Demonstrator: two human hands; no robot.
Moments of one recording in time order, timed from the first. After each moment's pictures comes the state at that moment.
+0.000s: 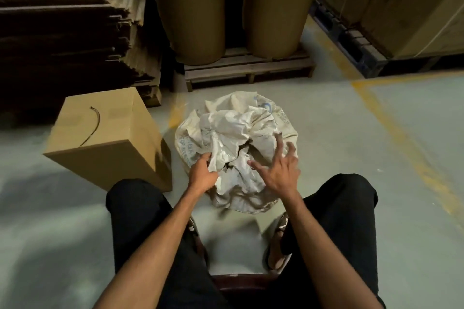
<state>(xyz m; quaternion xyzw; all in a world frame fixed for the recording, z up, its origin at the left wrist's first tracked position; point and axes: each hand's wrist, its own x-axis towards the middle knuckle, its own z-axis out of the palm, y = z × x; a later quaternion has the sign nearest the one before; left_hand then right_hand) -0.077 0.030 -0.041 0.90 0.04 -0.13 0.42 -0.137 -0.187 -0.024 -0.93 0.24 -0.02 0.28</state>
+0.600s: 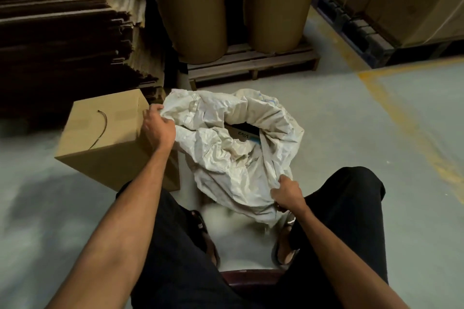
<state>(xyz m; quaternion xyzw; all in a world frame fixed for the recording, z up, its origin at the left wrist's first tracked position) 0.029 0.101 0.034 0.91 0.15 0.21 0.33 -0.176 -0.200 -0.075 -0.87 0.29 0.20 0.35</state>
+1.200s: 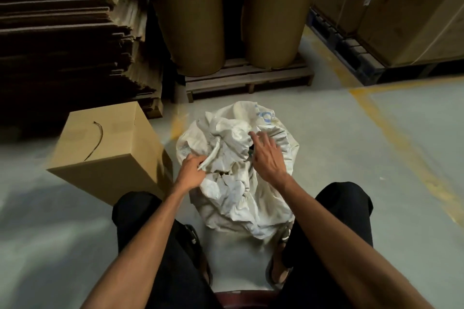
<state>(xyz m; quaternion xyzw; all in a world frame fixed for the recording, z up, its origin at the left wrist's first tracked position) -0.023 0.067 -0.031 0.93 -0.08 -0.11 0.33 -0.062 -0.188 -0.009 -0.99 0.02 -0.04 0.14</state>
